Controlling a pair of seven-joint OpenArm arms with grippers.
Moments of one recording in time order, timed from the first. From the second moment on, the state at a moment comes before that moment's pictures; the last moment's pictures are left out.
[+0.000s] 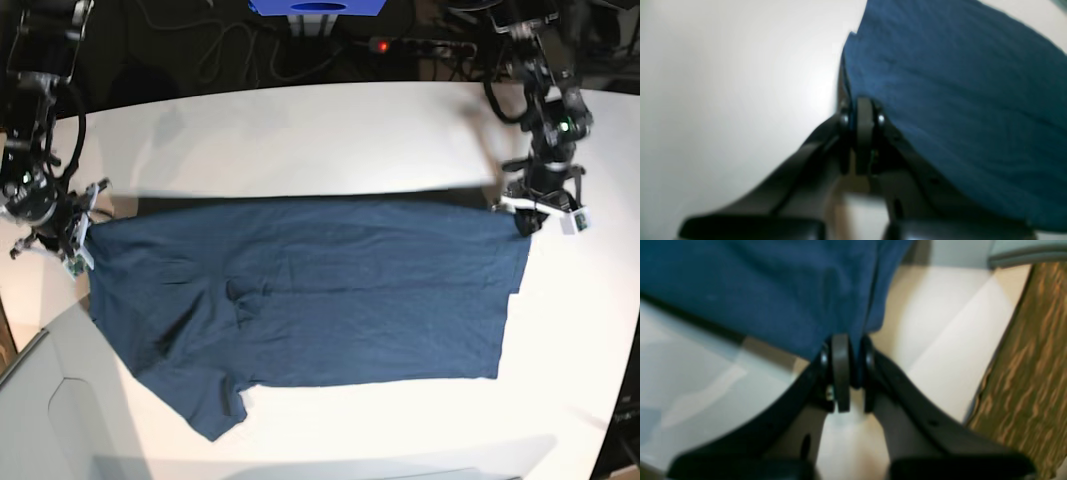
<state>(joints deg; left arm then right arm) 15.2 -10.9 -25.8 102.0 -27.6 -5.0 36.6 -4.8 26.5 16.3 99.2 7.3 42.2 -55.7</state>
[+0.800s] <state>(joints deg) 38.6 -1.4 -36.0 117.7 -27.7 -5.5 37.1 -22.6 24.3 25.8 106.0 7.6 42.3 -55.4</state>
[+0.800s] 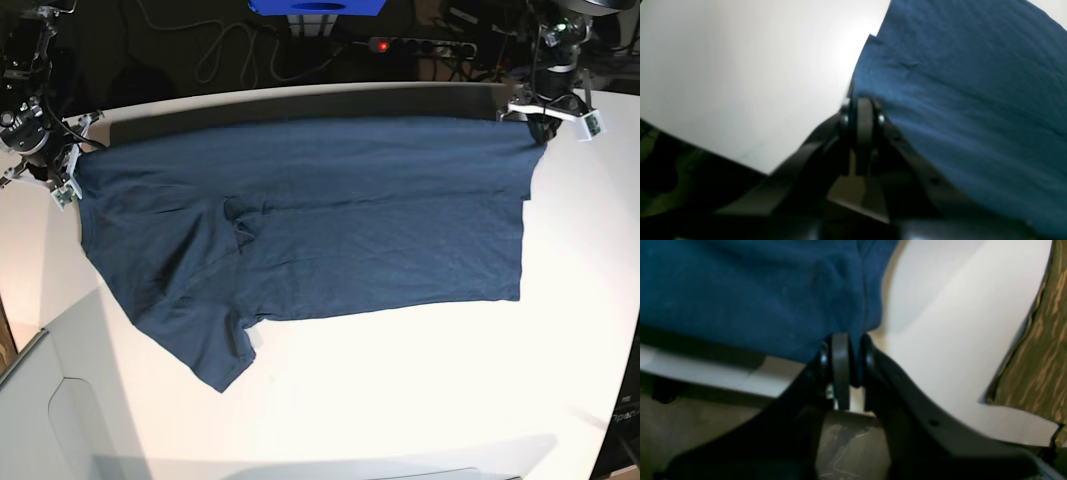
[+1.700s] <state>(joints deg) 45.9 -1.0 -36.0 117.4 -27.6 -5.5 37.1 -25.7 21.4 25.9 106.0 -1.0 42.3 -55.9</state>
